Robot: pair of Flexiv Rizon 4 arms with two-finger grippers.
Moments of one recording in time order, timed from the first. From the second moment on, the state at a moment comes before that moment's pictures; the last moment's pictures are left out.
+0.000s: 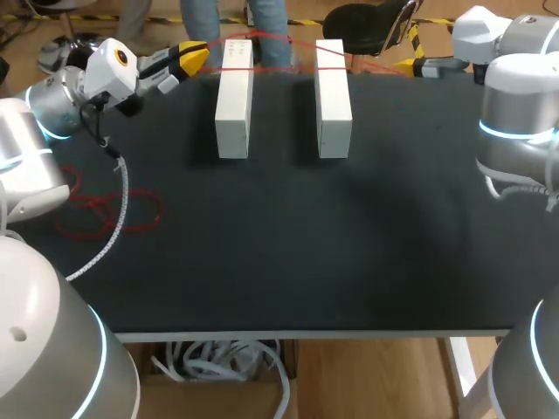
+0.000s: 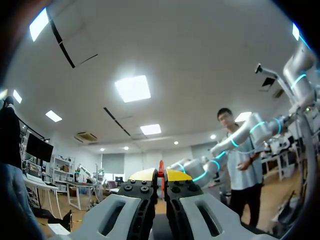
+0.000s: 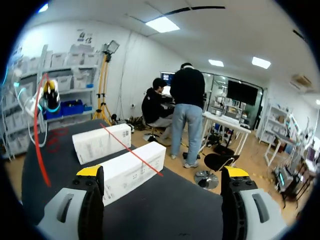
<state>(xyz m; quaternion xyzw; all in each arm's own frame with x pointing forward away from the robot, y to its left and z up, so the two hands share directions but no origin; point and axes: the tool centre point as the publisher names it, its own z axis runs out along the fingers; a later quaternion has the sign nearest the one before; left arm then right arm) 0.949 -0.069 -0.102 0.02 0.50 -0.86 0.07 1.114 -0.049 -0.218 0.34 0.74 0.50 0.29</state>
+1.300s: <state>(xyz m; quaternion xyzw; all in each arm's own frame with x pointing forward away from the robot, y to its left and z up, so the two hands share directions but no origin) 0.950 -0.069 -0.102 0.02 0.50 -0.86 0.07 1.003 -0.051 -0.153 0.71 0.32 0.63 0.06</state>
